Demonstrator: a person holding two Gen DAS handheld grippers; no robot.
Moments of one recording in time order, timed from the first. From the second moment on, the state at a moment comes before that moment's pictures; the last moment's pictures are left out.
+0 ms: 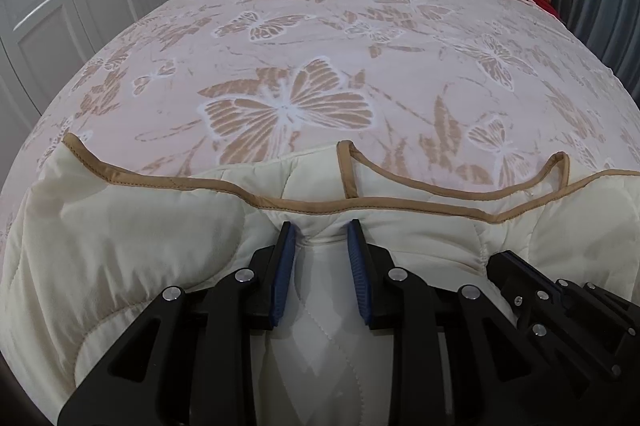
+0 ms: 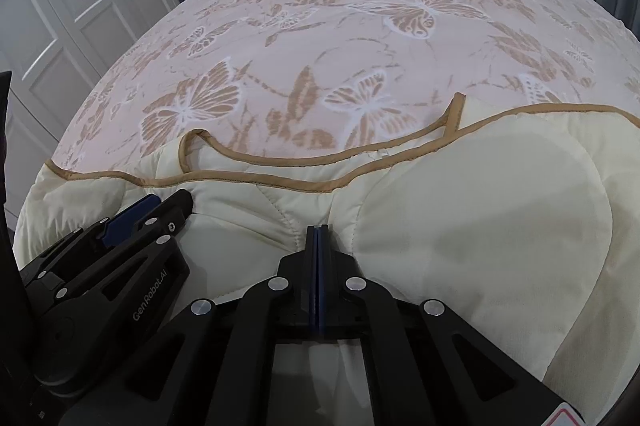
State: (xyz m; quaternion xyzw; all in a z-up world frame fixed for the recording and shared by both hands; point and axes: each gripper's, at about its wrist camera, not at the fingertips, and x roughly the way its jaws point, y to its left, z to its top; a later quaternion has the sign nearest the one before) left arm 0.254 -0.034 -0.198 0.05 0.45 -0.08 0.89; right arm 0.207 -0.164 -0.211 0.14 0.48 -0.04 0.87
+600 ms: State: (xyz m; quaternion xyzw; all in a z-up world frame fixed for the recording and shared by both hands) left arm 0.253 -0.035 -0.202 0.05 0.44 -0.07 0.89; right arm 0.208 -0.165 -0.216 0.14 0.46 -0.03 0.88
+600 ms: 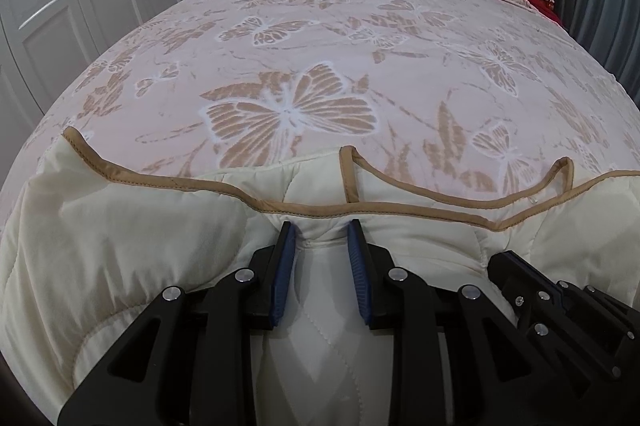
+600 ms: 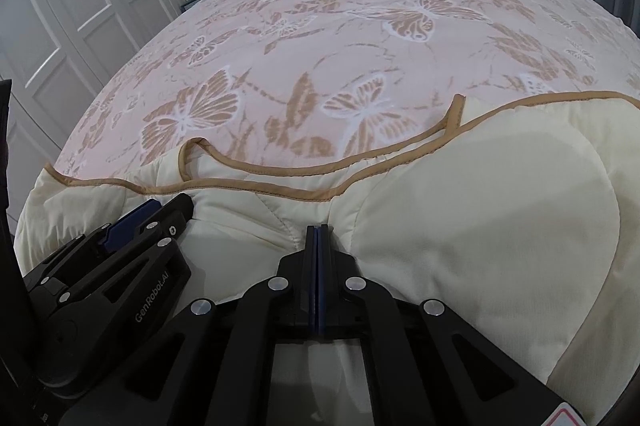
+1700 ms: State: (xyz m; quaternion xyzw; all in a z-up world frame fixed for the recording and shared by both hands) left arm 0.115 0.202 -0.170 -0.26 0.53 -0.07 0.80; right arm 0.054 -0.103 -0.157 0.17 0.51 -0.01 0.84
